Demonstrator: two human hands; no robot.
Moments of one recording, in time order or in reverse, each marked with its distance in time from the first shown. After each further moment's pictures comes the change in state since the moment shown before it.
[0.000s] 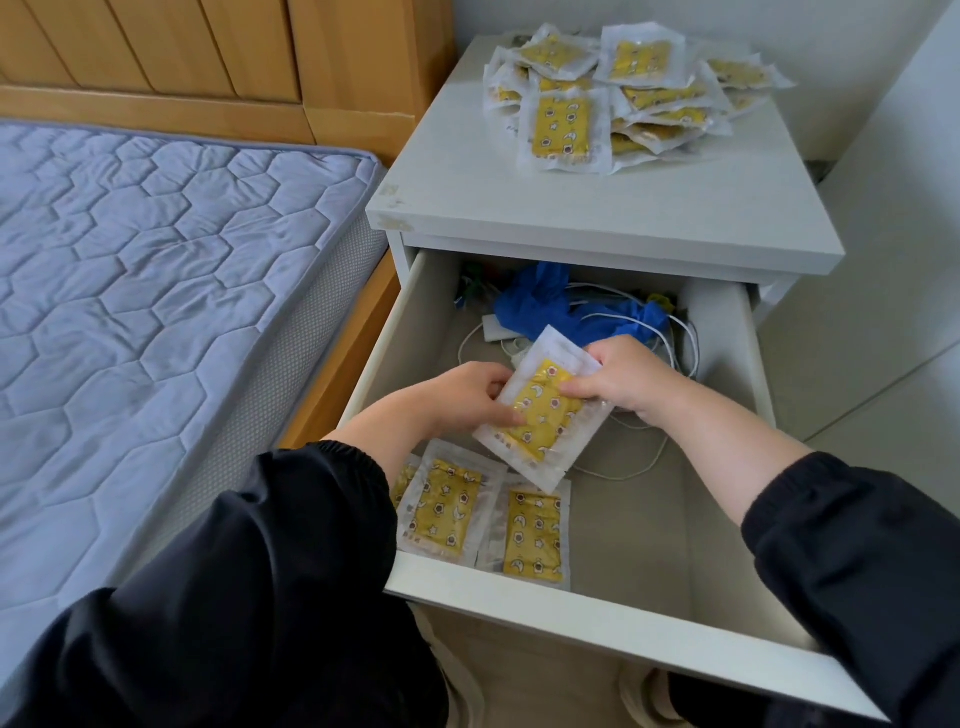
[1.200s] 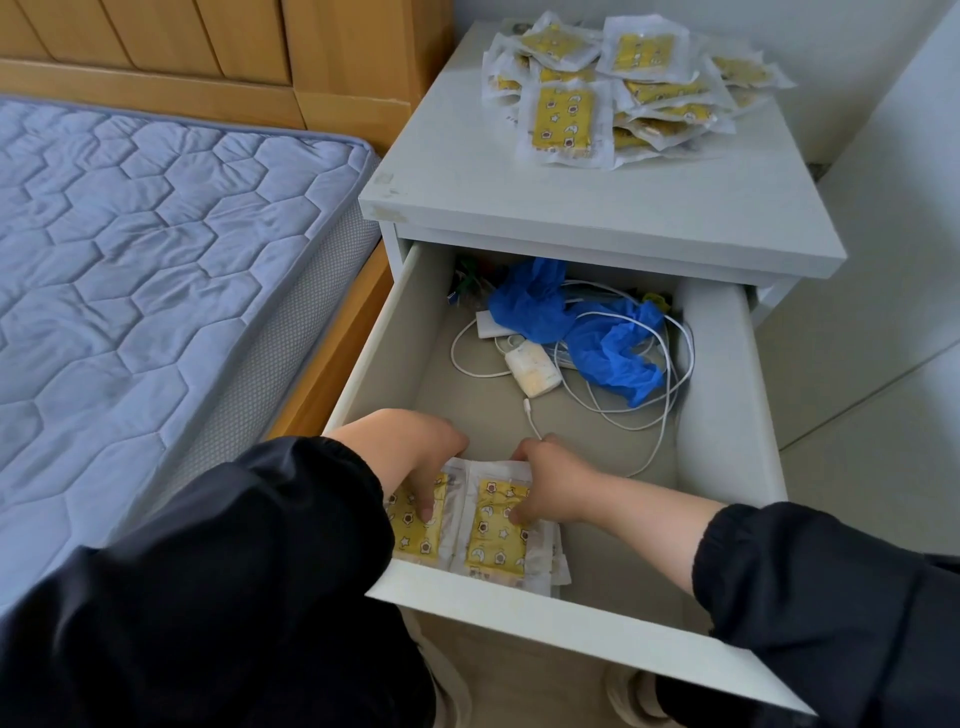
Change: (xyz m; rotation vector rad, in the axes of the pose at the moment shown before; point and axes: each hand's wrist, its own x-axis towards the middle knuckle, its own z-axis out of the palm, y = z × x) left_hand 0.003 -0.034 0.007 1.105 -0.363 -0.145; right_hand -0.034 0.013 0.084 -0.464 -0.301 0.072
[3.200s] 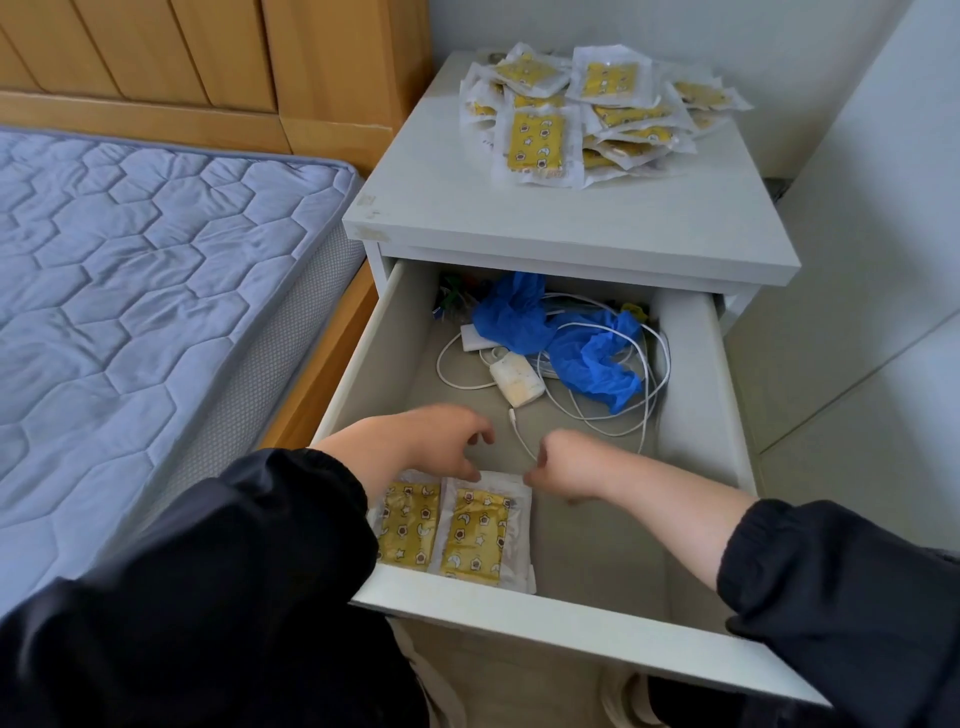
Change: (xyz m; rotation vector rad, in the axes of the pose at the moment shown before) left_hand -0.002 0.011 -0.012 -0.288 0.369 0.123; right_hand -0.013 0.009 -0.034 -0.111 -0.022 0.114
